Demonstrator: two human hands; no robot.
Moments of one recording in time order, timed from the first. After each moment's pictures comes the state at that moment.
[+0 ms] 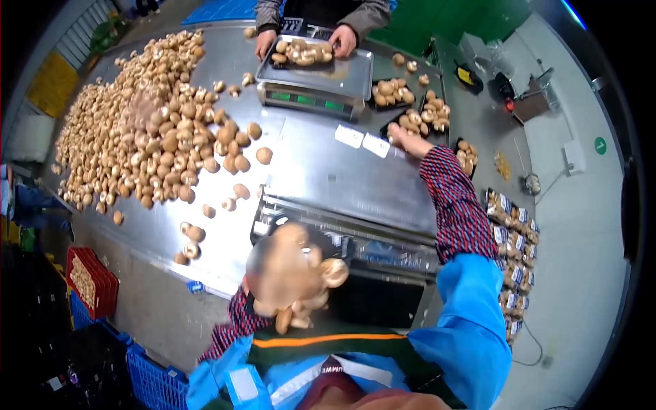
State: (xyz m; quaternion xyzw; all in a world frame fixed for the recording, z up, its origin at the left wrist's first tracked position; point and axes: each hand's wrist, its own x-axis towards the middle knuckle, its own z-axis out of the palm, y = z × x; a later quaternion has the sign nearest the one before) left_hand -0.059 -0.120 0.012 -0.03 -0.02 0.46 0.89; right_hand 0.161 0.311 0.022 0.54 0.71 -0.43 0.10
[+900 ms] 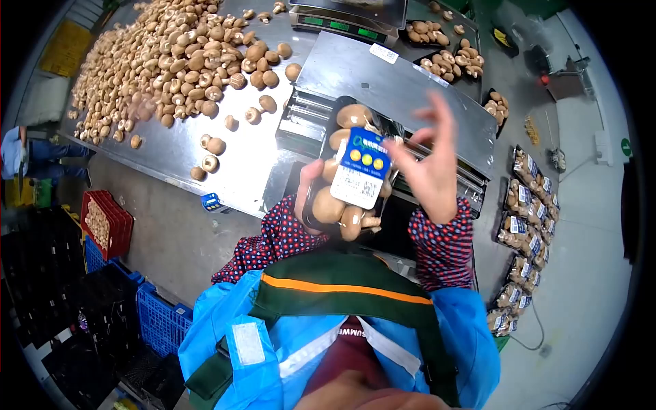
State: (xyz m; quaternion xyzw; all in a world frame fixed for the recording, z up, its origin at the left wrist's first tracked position) left_hand 0.021 -0.103 0.034 -0.01 -0.05 0.58 0.82; right_hand 0.156 0.005 0.112 0.39 0.78 -0.31 -0.37
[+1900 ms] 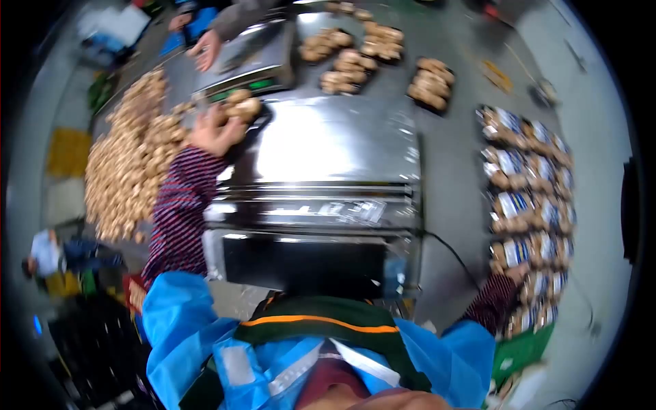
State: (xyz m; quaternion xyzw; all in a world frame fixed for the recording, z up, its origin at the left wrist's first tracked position) left_hand -0.047 0.139 0.022 -0.62 -0.77 -0.10 0.08; right_hand 0.852 -0.032 -0.221 0.96 0.15 -0.07 -0.23
